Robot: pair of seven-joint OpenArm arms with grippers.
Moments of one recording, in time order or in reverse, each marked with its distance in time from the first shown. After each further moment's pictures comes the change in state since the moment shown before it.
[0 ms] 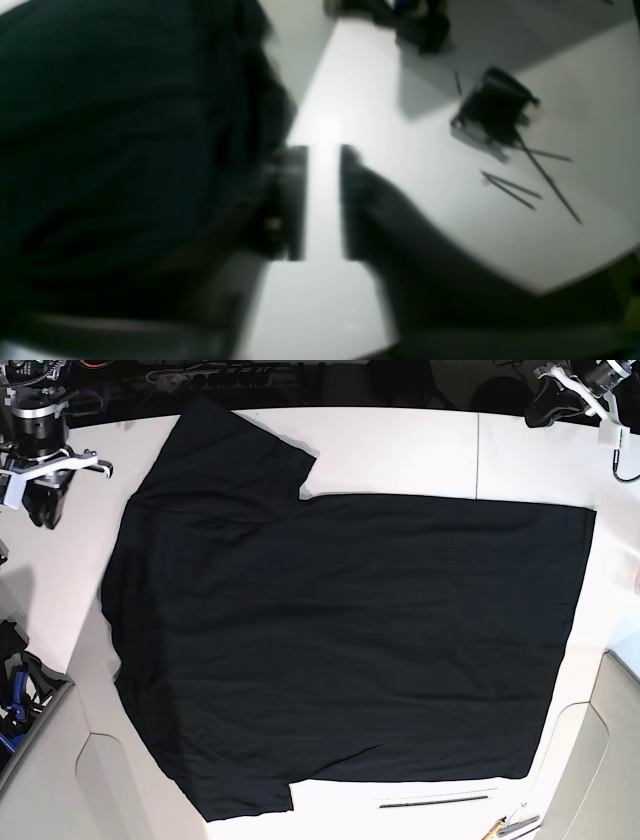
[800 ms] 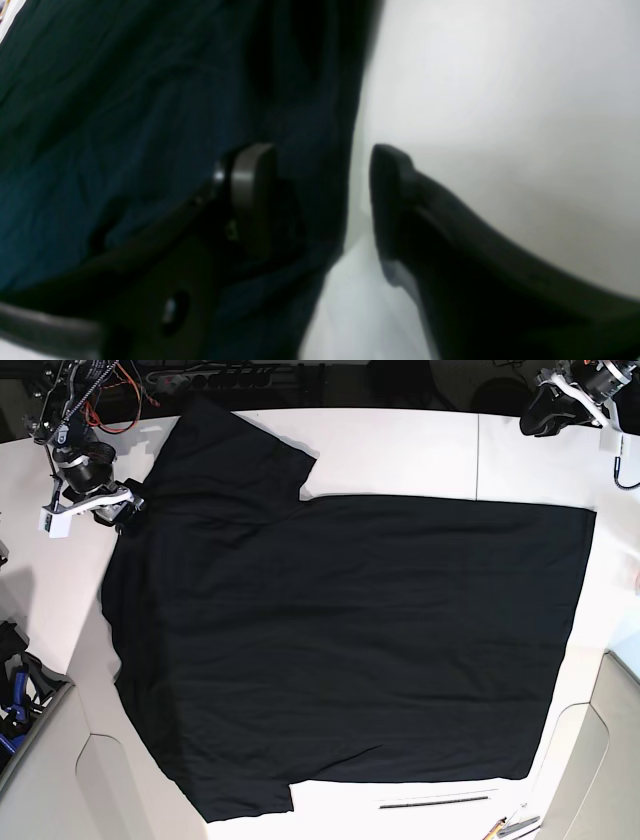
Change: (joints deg) left arm -0.9 0.0 0.0 0.0 -0.1 0.0 -0.1; right arm 19.2 0.0 0.1 -30.1 20.7 10.3 -13.9
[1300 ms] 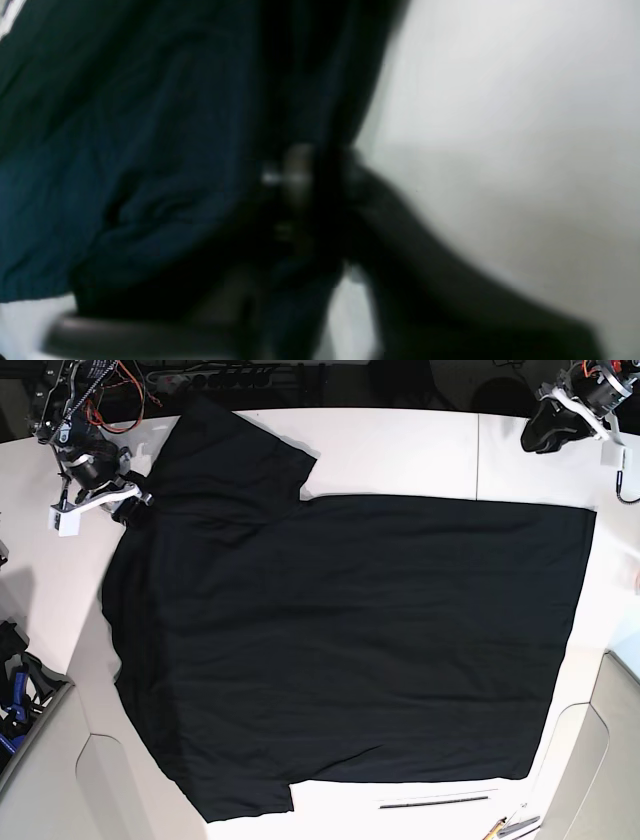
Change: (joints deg) left arm -3.9 0.0 0.0 0.0 0.2 0.0 0.0; right arm -0.3 0.0 -0.8 -0.1 2.3 1.1 -3.3
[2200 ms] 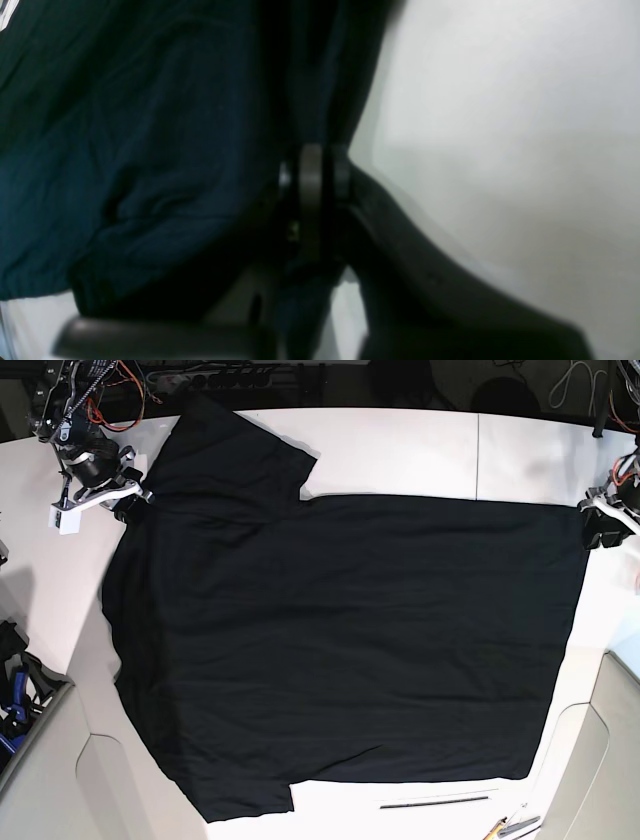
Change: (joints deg) left arm -23.6 -7.7 0.0 -11.7 16.3 11.8 0.3; right arm 0.0 0.0 0.0 0.0 -0.5 0.0 -0.2
